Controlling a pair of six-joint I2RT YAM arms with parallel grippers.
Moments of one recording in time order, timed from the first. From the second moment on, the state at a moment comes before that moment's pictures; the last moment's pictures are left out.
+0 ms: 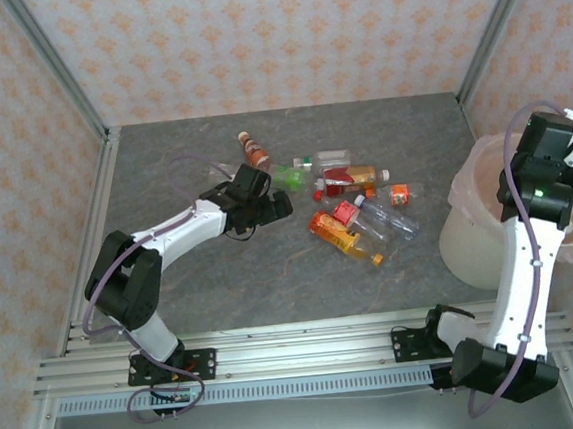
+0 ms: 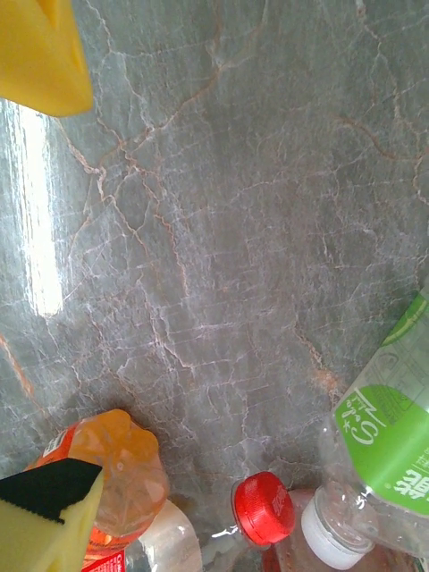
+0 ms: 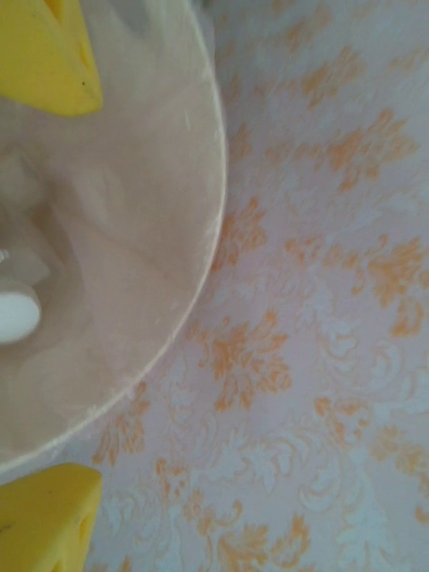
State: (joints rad) left arm -0.53 1.68 1.13 -0.46 0.02 -0.81; right arm -0.38 1.01 1.36 -0.84 0.69 0.07
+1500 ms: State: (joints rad) left arm -0.46 1.39 0.93 -0.53 -0.21 -1.06; right arm 0.68 1.58 1.23 -0.75 -0.05 0.09
